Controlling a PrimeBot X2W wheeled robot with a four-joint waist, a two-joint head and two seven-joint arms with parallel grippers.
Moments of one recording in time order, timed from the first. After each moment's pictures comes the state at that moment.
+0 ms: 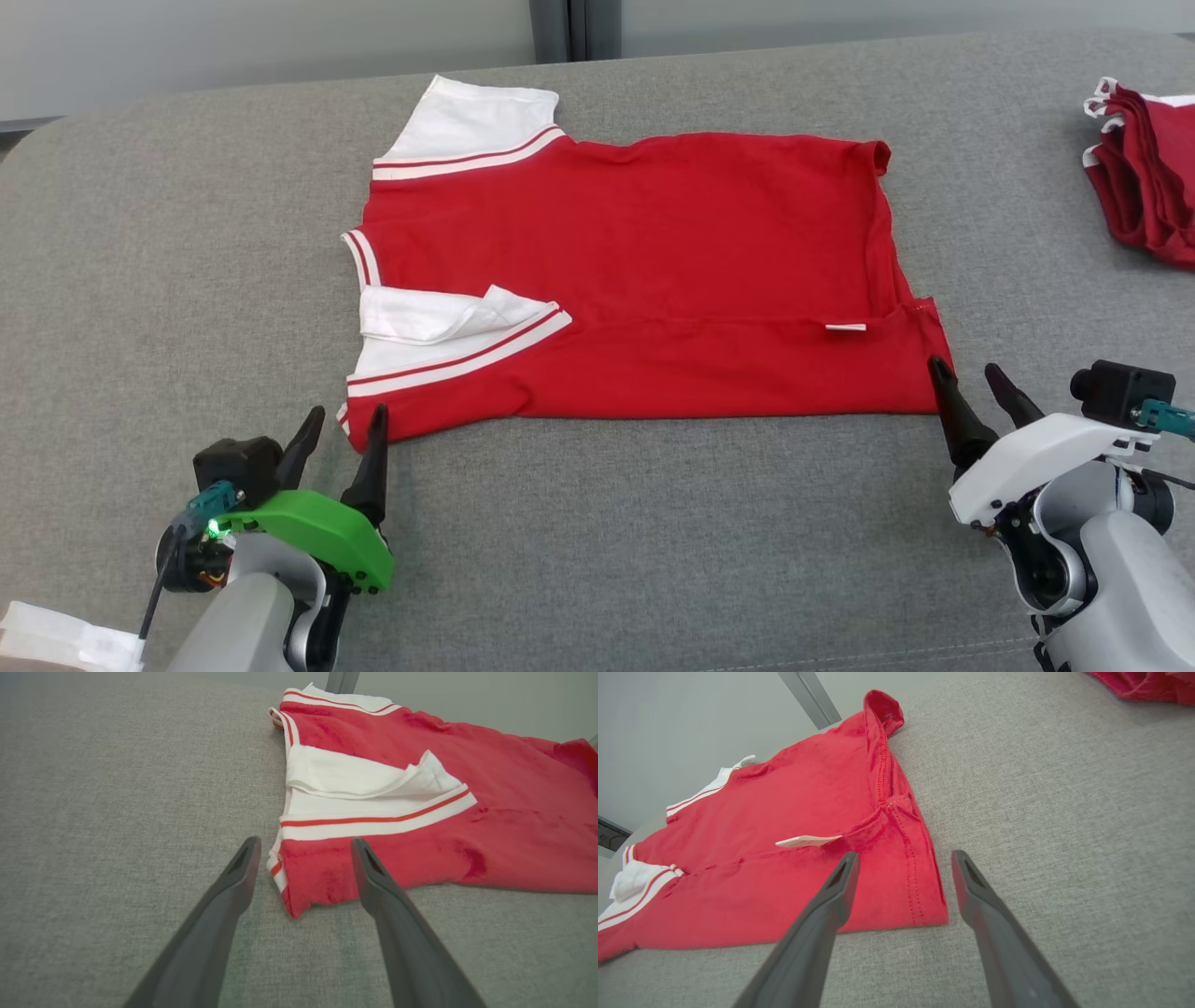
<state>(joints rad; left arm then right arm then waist) -0.37 0.24 -0.42 0.66 -0.63 -0.07 -0.25 -0.26 -0.22 0.06 0.39 0.60 0.13 0.04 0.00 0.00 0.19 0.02</state>
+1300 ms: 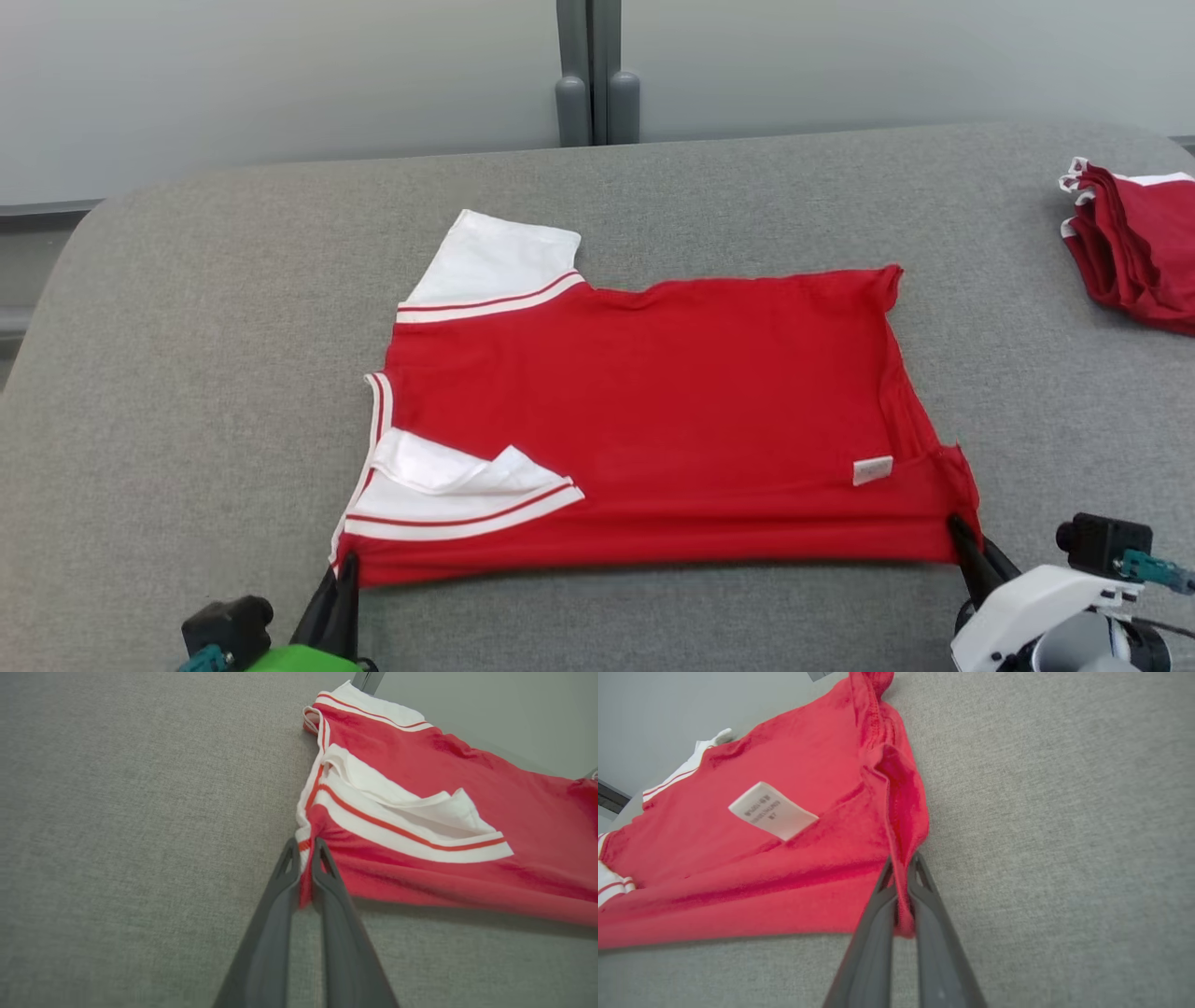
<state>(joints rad) -0.07 0.23 -0.33 0.52 -0.68 -0.03 -0.26 -0.08 -0.26 0.17 0.48 0.67 0.13 -0.09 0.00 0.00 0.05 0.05</state>
